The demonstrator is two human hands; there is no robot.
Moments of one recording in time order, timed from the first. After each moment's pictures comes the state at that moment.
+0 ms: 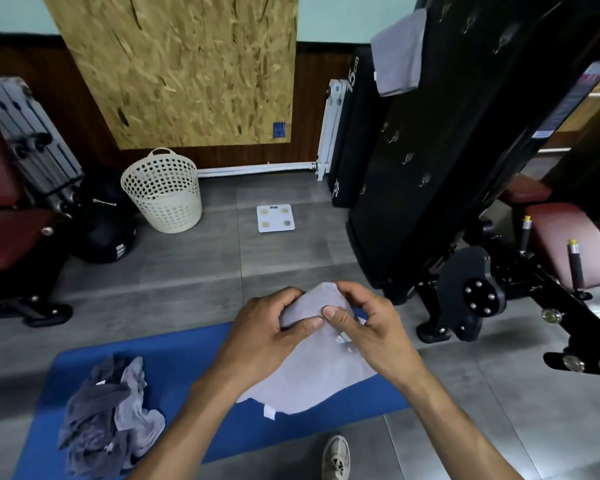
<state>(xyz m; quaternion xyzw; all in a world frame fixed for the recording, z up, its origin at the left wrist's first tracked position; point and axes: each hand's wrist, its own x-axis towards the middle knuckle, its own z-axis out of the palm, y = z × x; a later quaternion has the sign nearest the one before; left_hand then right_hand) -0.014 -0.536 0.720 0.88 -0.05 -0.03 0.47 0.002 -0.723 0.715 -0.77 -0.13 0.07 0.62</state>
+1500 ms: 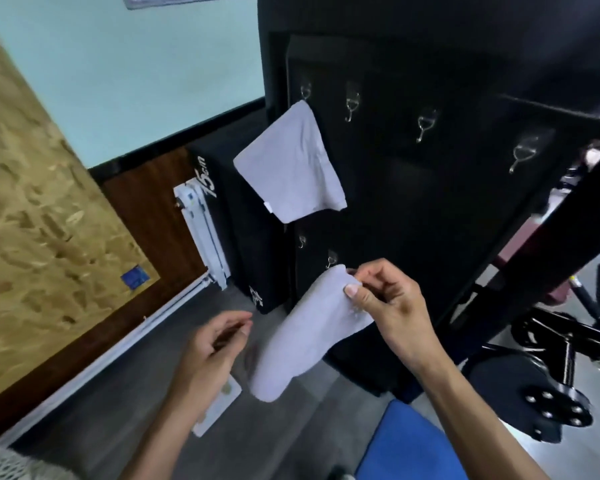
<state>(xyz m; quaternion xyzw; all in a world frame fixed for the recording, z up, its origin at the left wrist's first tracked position) 0.850 -0.560 0.705 0.78 -0.18 -0.18 0.57 0.734 -0.795 0.744 -0.72 0.11 -0.27 0.63</state>
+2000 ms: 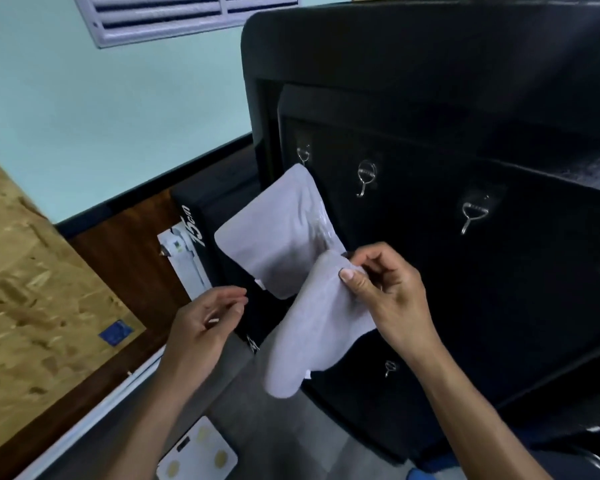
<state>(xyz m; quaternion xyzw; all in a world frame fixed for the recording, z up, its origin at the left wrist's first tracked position) 1.037 -0.686 0.757 0.78 -0.24 -0.11 0.56 0.911 -0.905 0.781 -0.73 0.08 -0.32 0.60</state>
